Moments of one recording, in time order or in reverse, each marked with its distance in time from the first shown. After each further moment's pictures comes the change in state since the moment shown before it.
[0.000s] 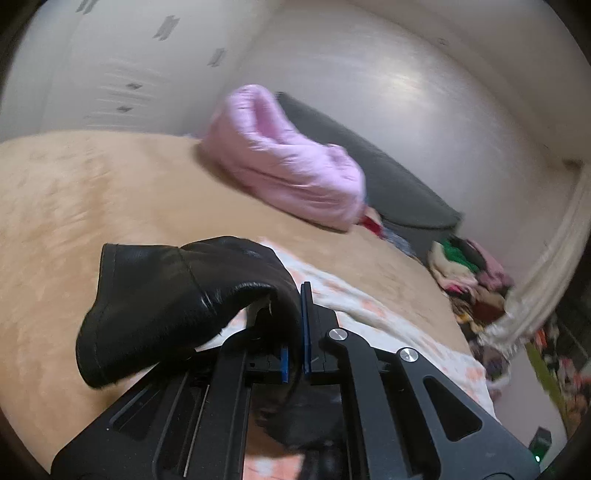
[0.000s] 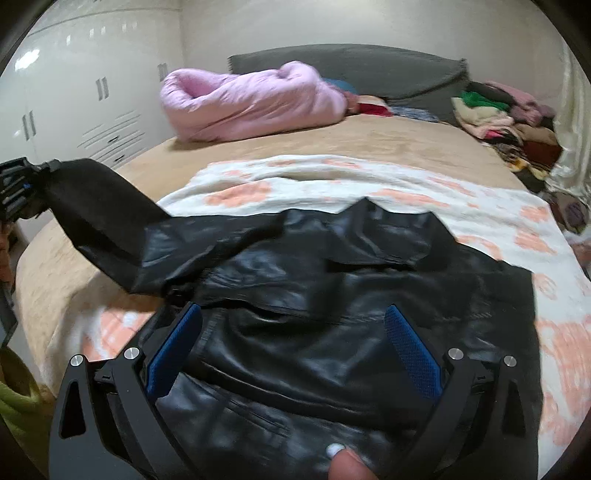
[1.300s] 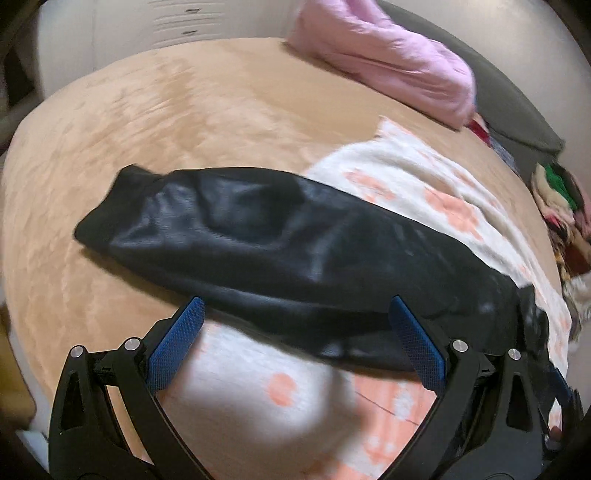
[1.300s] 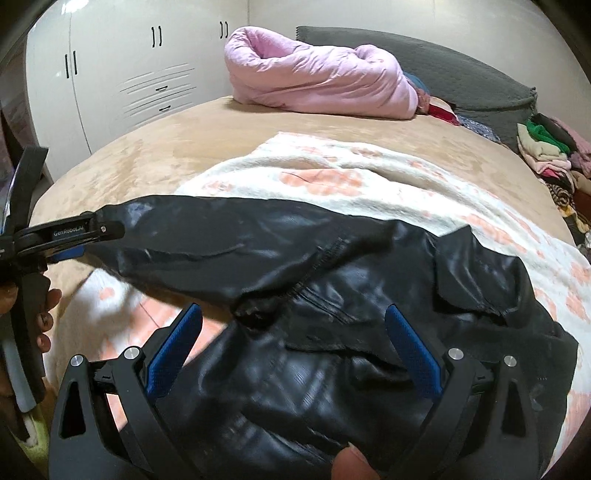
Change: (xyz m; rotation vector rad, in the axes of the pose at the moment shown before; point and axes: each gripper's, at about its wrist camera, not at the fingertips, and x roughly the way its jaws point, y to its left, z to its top) left arm 0.062 0.108 -0.064 -0.053 0.413 0.460; right arm 0.072 0.115 0.033 -0.233 0.109 0.126
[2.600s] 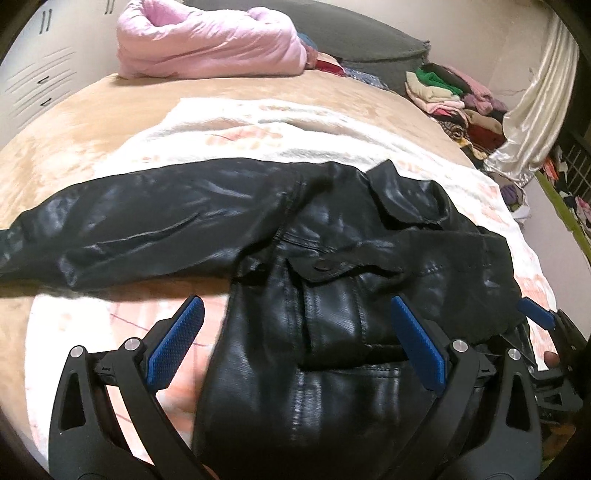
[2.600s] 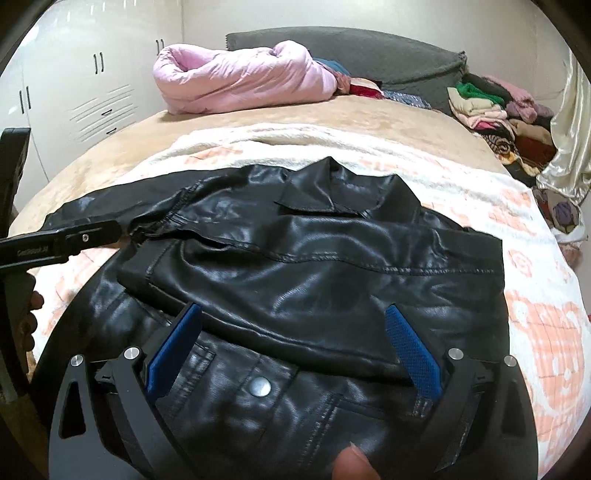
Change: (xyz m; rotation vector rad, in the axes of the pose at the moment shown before) left arm -0.039 -0.170 -0.117 0.482 0.017 -0.315; right arm -0.090 -0.118 -0.114 0.162 -0.018 -0.156
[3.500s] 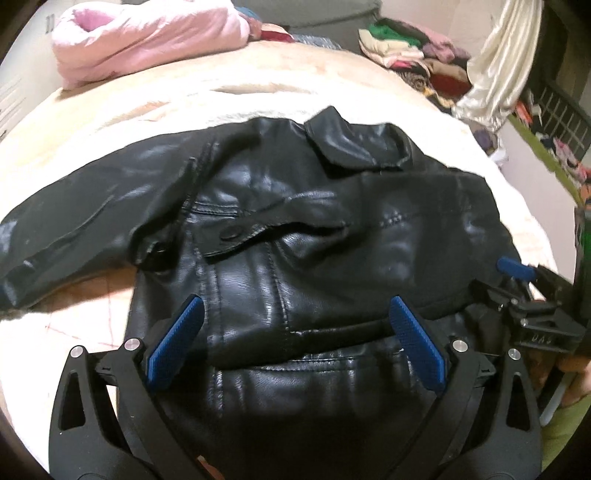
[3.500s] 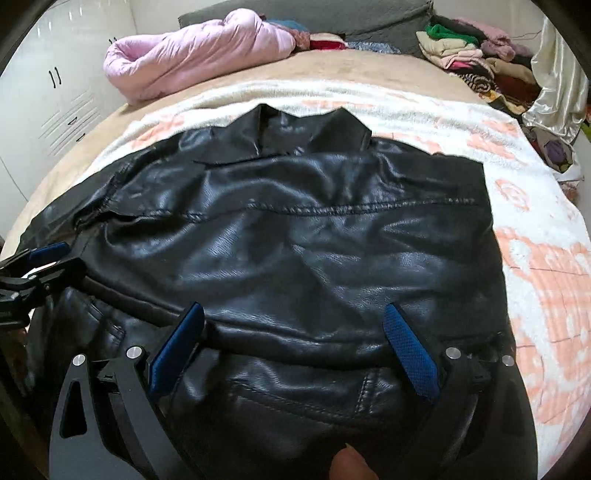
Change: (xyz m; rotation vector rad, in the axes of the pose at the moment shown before) left arm 0.039 -0.055 -0.017 0.162 0.106 -0.084; right arm 0.033 -0.076 -0.027 0.163 0.146 -0.019
